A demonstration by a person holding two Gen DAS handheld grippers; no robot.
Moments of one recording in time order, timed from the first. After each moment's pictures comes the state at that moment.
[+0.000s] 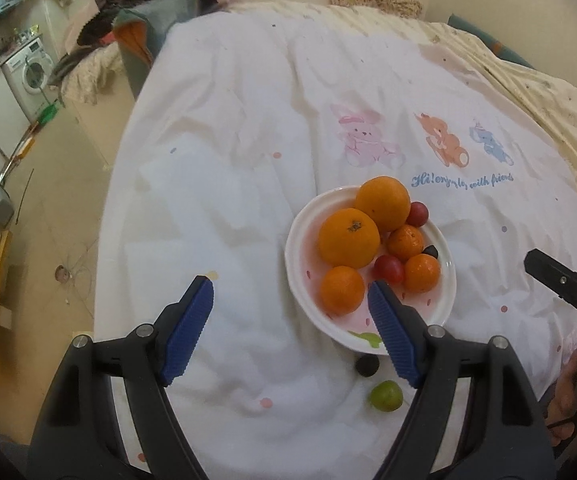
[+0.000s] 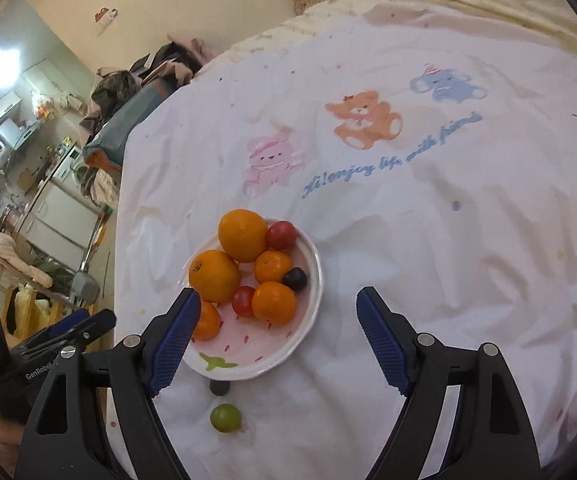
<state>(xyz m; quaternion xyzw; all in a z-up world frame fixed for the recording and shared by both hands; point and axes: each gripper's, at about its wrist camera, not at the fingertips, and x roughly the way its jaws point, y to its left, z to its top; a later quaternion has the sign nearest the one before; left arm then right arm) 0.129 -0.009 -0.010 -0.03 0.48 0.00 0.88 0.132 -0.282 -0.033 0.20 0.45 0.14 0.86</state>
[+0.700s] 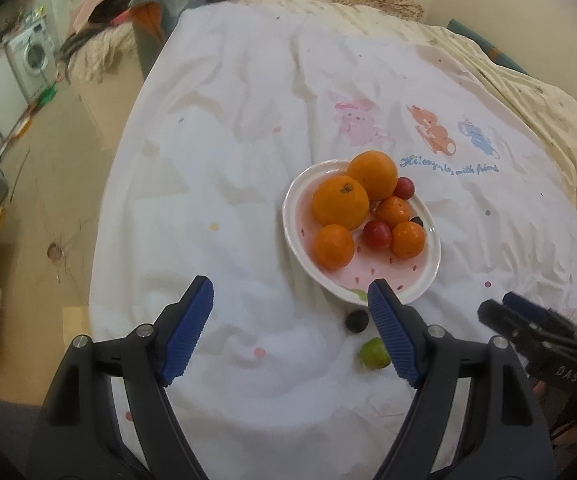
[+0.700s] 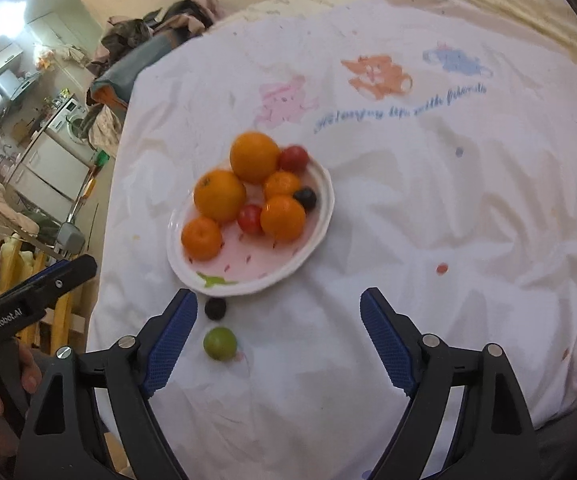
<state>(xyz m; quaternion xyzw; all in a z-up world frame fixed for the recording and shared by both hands) 0.088 0.000 -0.012 -0.07 0.50 -0.01 0.86 0.088 -0.249 -0.052 0.14 0.51 0.15 0.84</state>
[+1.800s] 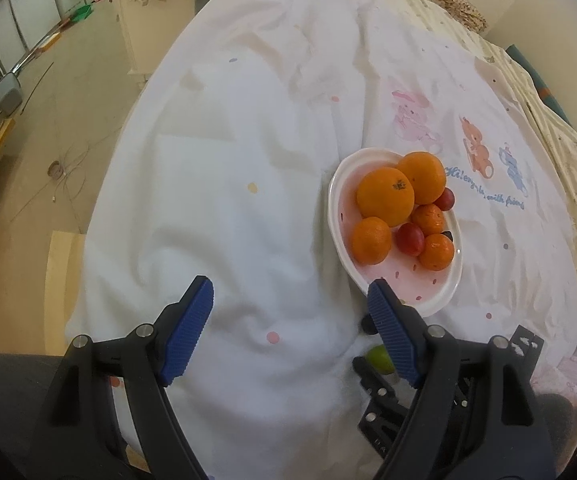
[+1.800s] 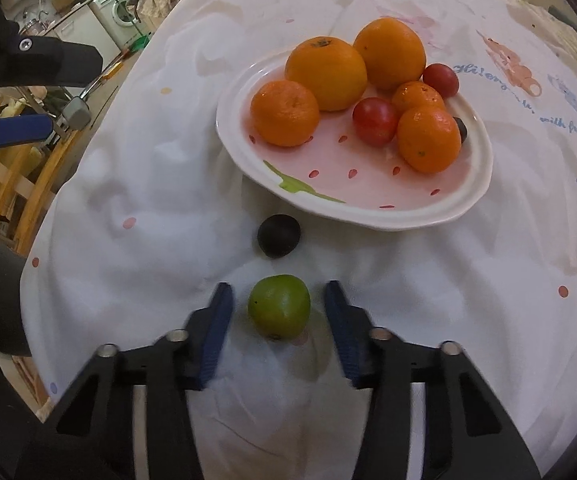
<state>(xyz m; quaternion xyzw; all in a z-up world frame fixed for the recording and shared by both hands) 0.102 0.036 -0.035 -0.17 0.55 0.05 0.82 0.077 -0.144 -0.120 -0.05 0.56 0.24 0.79</state>
